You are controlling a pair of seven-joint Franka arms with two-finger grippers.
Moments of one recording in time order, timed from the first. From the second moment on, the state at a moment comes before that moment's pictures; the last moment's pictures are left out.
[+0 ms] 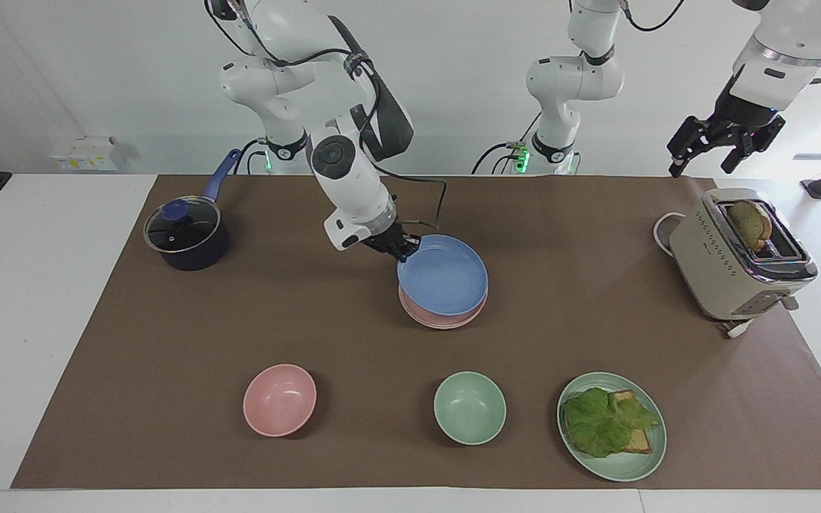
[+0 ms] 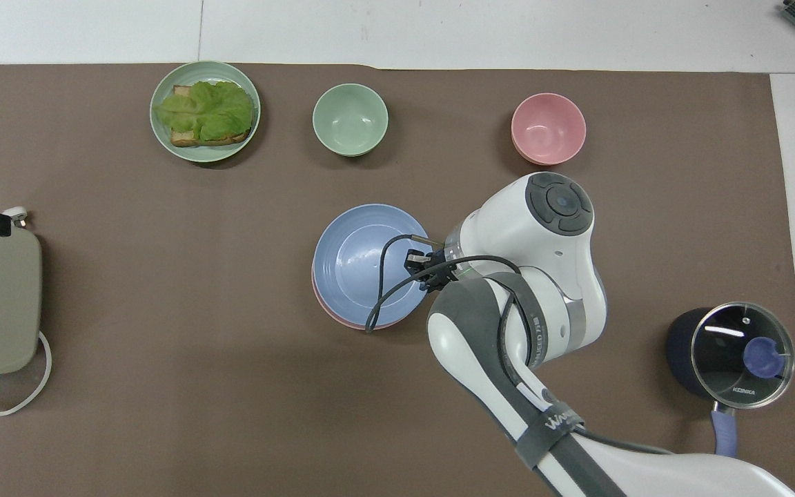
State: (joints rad) left arm -0.08 -0.05 0.06 -1.50 -0.01 1.49 -0.08; right arm 0.48 0.24 -0.02 -1.88 0.37 2.09 0.60
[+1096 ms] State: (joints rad) left arm -0.08 -0.05 0.06 -1.50 -0.01 1.49 -0.08; right arm 0.52 0.28 -0.02 -1.94 0.37 2.18 0.60
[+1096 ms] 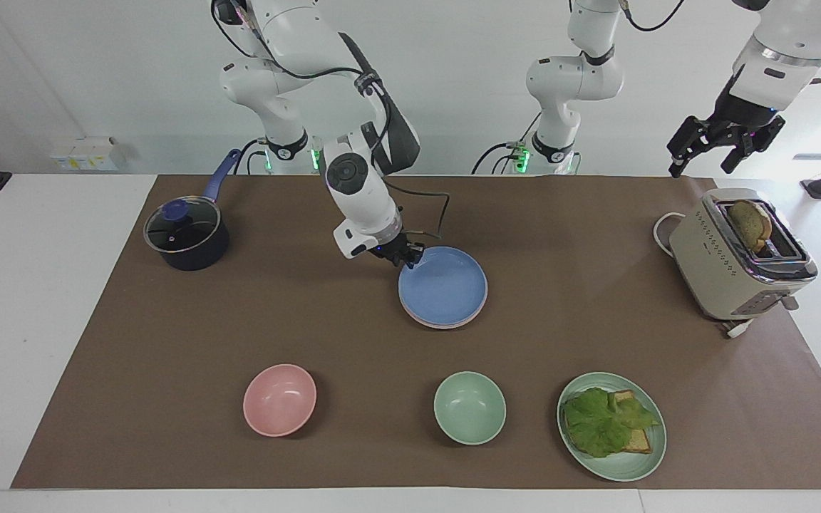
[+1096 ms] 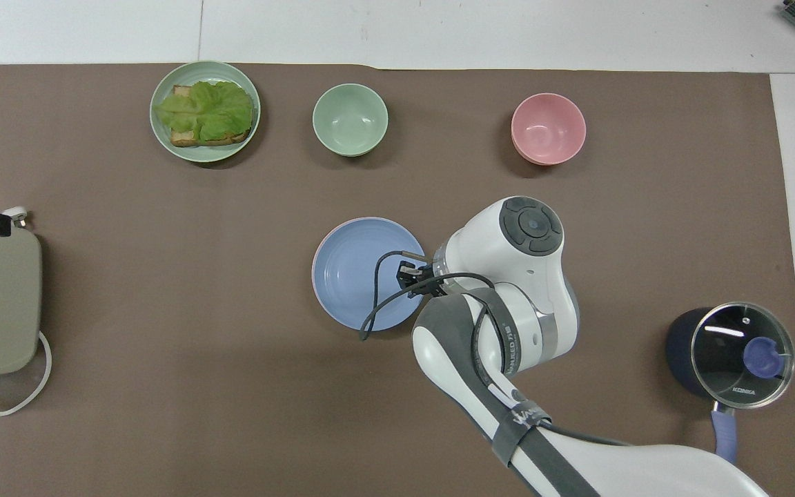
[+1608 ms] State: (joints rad) left arm -0.08 -0.05 0.06 -1.50 -0.01 1.49 -0.08; right arm 0.47 0.28 -0.04 -1.89 0.18 2.26 0.49
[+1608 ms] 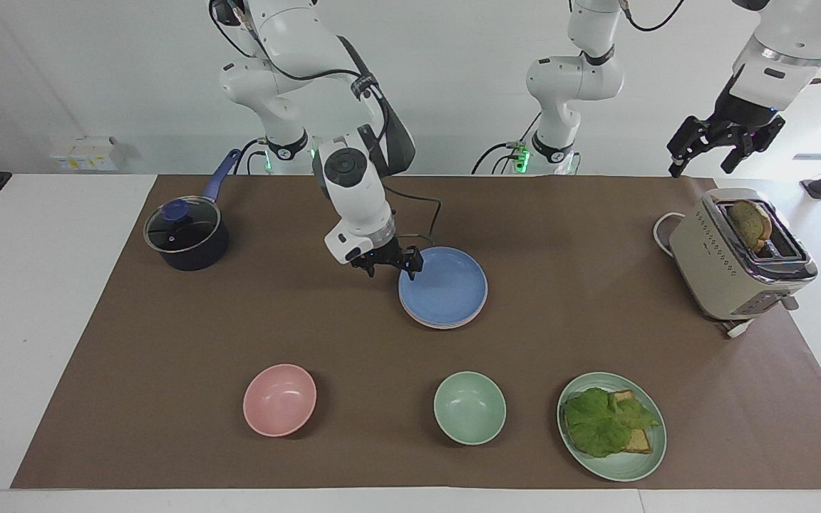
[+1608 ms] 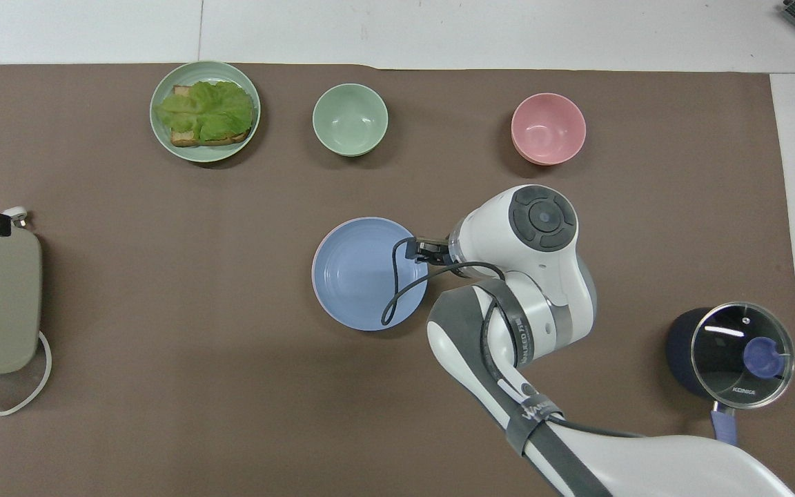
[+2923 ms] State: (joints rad) left arm -0.08 -0.05 0.06 -1.50 -0.01 1.49 -0.08; right arm 0.09 -0.01 -0.05 -1.81 0.05 1.83 0.22
